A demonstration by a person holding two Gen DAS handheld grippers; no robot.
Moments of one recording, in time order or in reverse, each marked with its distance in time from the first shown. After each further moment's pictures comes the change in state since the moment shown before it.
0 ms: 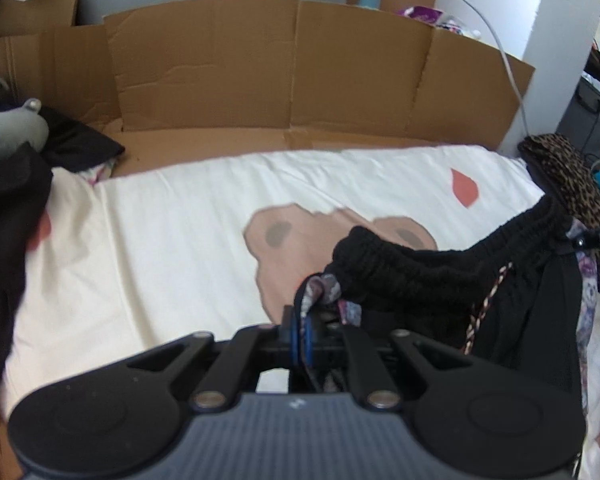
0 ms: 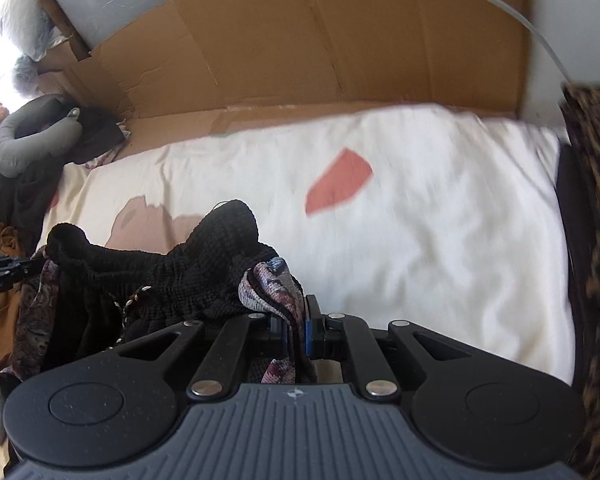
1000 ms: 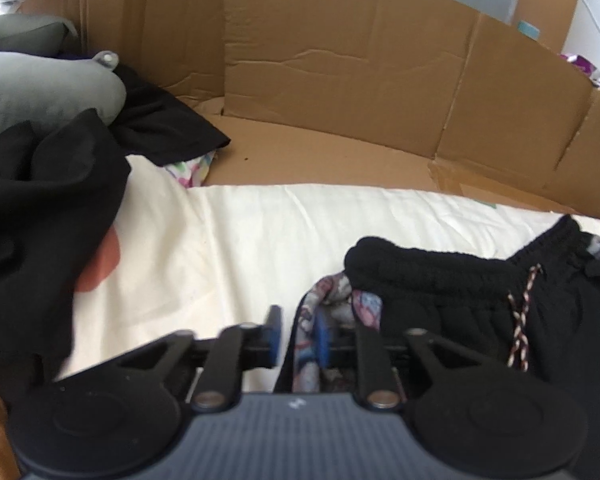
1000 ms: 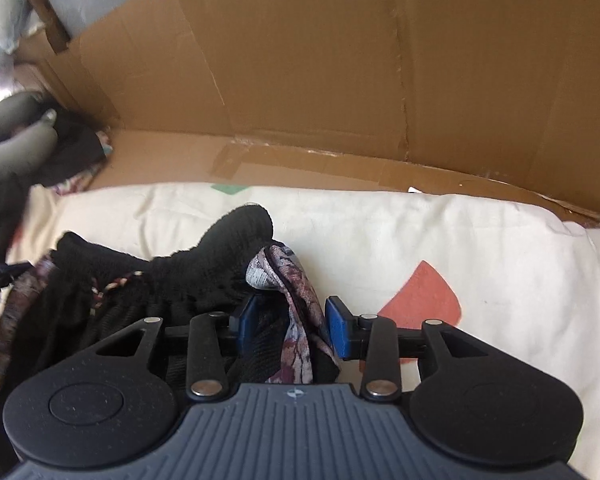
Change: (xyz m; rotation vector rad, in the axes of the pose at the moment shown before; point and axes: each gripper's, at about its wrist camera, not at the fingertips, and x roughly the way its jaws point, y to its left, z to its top) left arm 0.063 0.113 0.032 -0.190 0.001 0.116; right arm 0.094 0.034 0.088 -0.032 -0.005 -0.010
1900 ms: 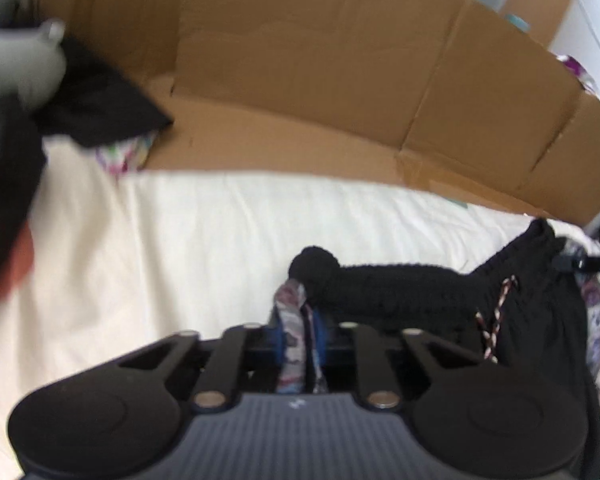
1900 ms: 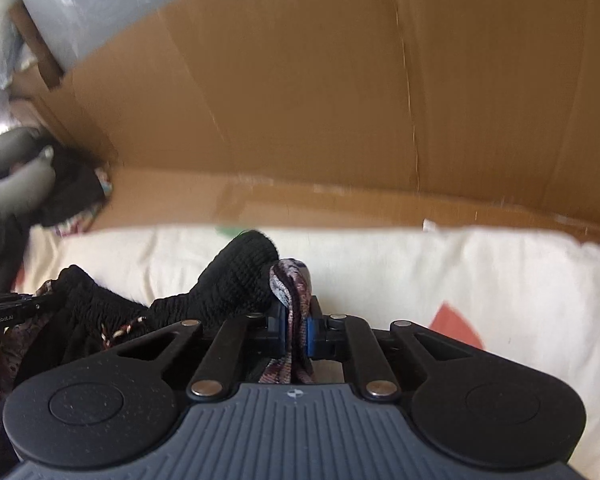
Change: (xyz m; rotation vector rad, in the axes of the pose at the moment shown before) left arm 0.030 -0.015 0.019 -0.015 0.018 -0.090; right arm 0.015 0.010 0.025 0.021 -0.087 0.008
